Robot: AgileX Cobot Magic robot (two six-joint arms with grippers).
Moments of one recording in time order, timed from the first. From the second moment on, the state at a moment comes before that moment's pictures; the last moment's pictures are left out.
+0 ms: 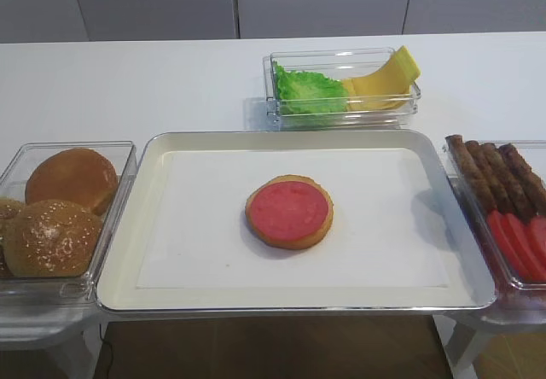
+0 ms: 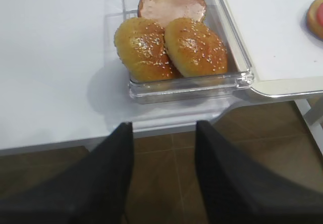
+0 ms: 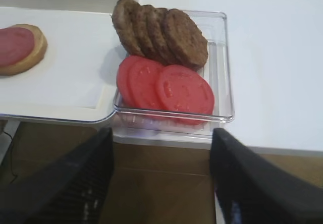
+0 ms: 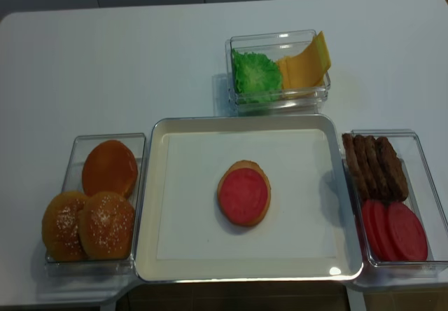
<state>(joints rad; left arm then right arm) -0.02 -0.02 -0.49 -0.06 1.18 -0.02 0.04 -0.02 -0.49 0.12 1.13 -0.10</state>
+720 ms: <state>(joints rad) -0.02 -0.02 -0.49 -0.06 1.18 -0.02 0.04 0.31 -0.62 0.24 0.94 -0.05</state>
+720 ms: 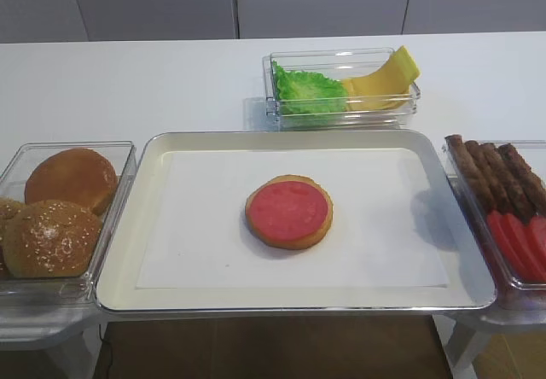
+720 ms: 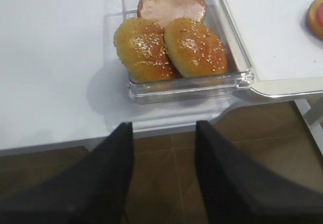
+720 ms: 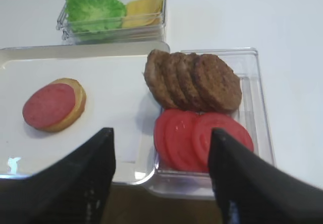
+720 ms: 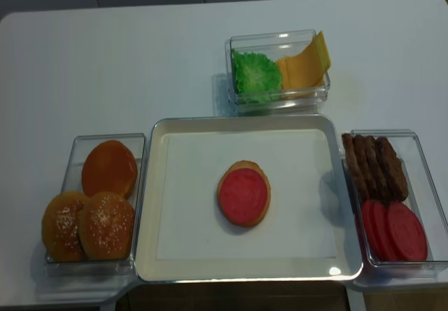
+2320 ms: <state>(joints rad) -0.02 -0.02 -0.49 -0.06 1.18 -0.02 0.42 1.55 -1.14 -0.17 0.96 0.31</state>
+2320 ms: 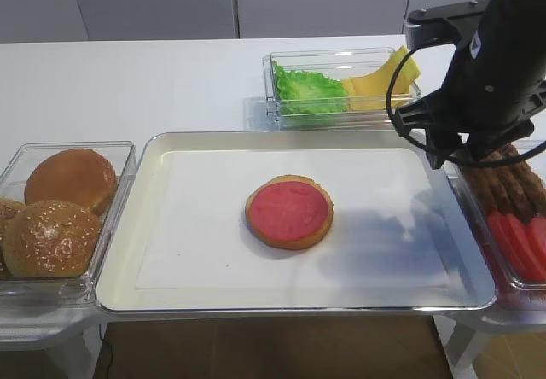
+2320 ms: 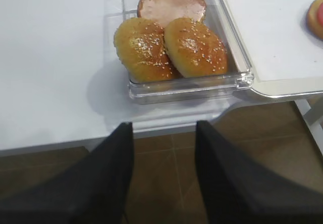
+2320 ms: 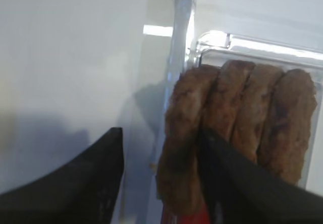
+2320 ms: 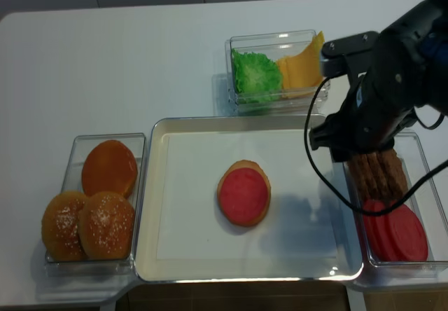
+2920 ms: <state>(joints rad) -0.02 -0.02 -0.49 -0.06 1.18 -0.02 0.42 1.58 -1.14 -0.21 0.97 0.32</state>
